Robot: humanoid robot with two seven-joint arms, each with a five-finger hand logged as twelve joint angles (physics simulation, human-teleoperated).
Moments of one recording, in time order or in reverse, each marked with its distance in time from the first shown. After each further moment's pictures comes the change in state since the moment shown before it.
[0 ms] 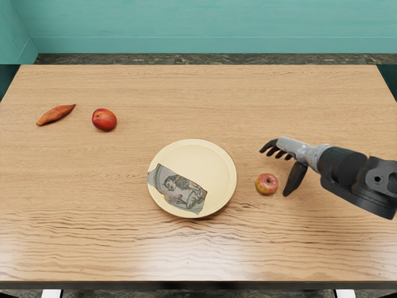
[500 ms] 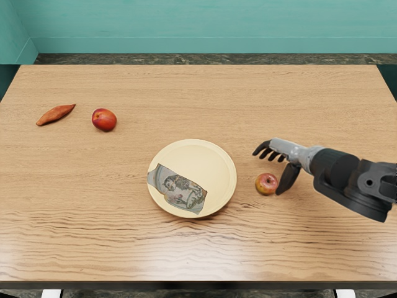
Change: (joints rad) left arm 0.000 0.000 -0.001 0.000 0.000 0.000 0.000; right arm -0.006 0.035 0.000 0.000 -0.020 -0.015 0.000
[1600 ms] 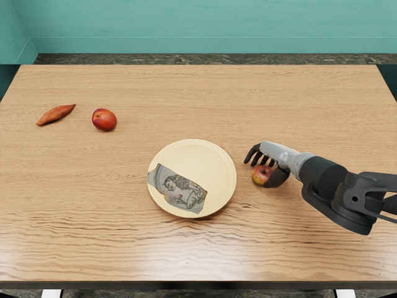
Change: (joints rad) left arm -0.001 0.000 0.001 0.000 0.000 0.000 0.000; right arm -0.035 0.057 -0.026 0.000 -0.112 -0.084 0.000
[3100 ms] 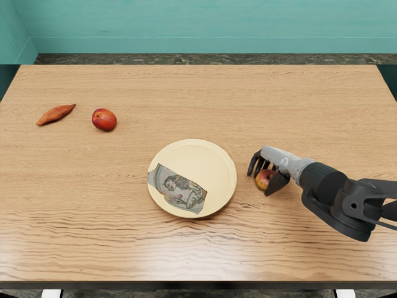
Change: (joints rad) left arm 0.000 0.000 0.000 0.000 0.000 0.000 -0.001; right arm -0.031 0.004 -0.006 0.000 -0.014 -0.028 0.000
